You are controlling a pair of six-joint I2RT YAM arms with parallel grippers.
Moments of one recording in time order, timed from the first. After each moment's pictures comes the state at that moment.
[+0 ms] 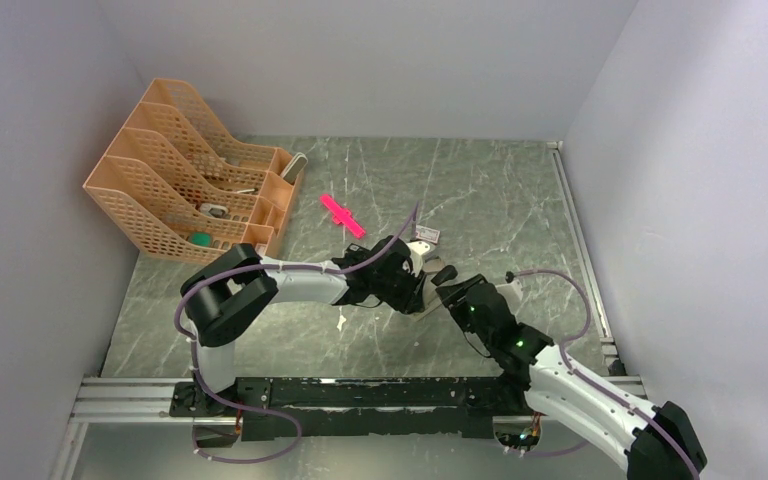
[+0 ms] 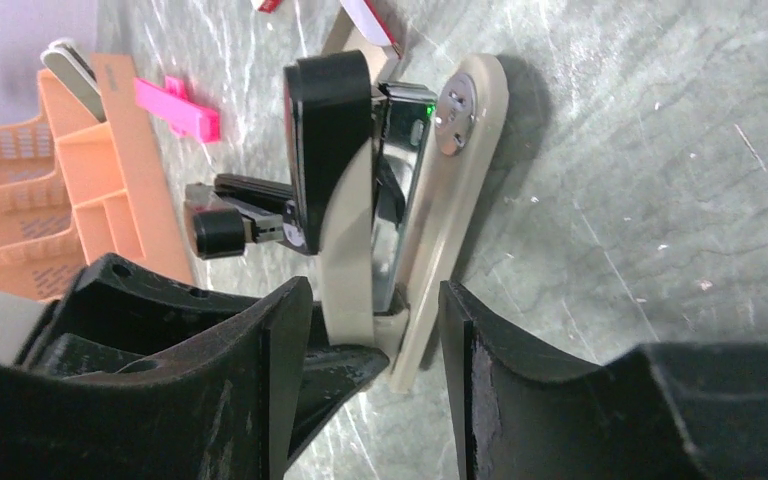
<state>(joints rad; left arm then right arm) -1.02 1.87 1.04 0.10 0.23 -0.38 0.68 0.64 0.17 -0.17 0.36 1.36</state>
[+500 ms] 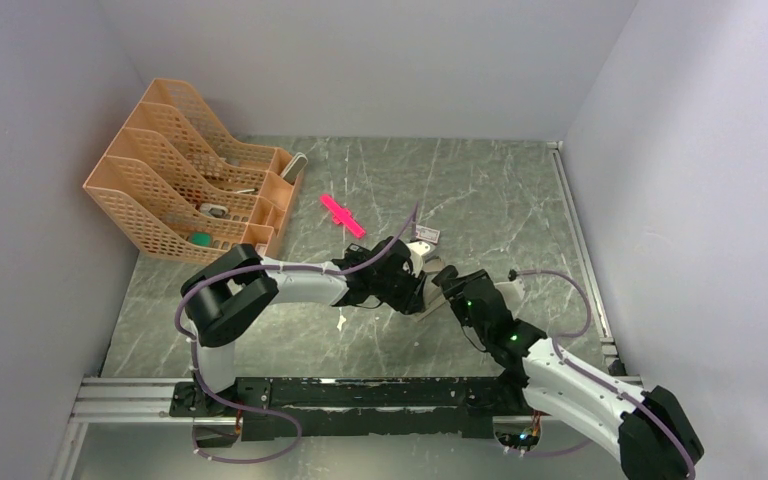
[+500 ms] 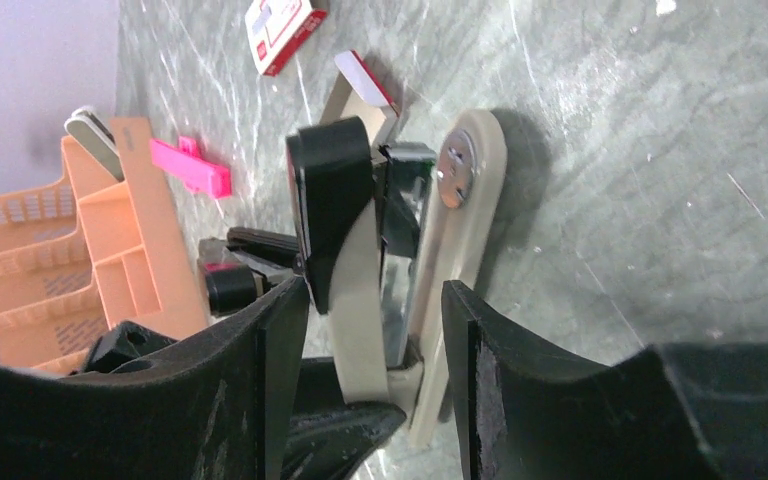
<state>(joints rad) -1.02 1.87 1.03 0.12 0.23 -0.38 0.65 0.75 0.17 -0.06 0.43 1.41</state>
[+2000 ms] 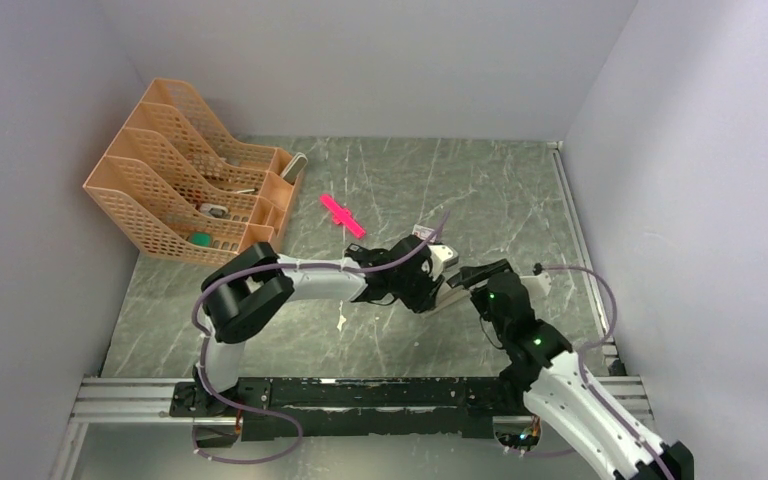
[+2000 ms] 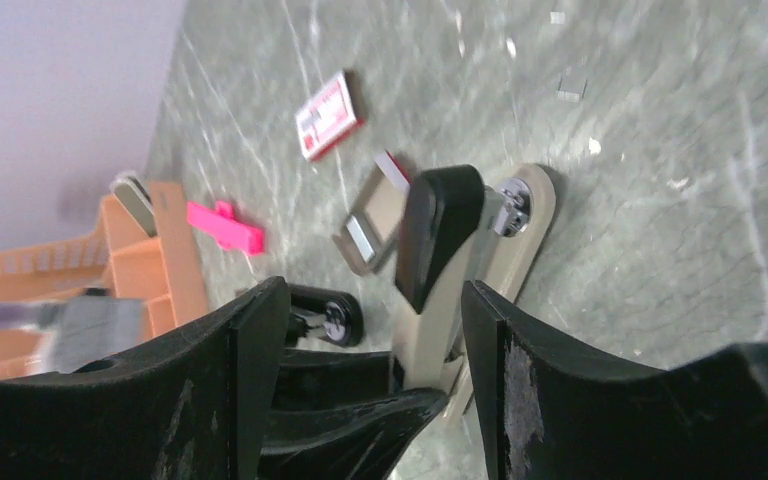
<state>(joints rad) -1.06 1.96 1.19 0.02 0.18 -0.22 0.51 0.55 0.27 -0.29 0.42 1.28</state>
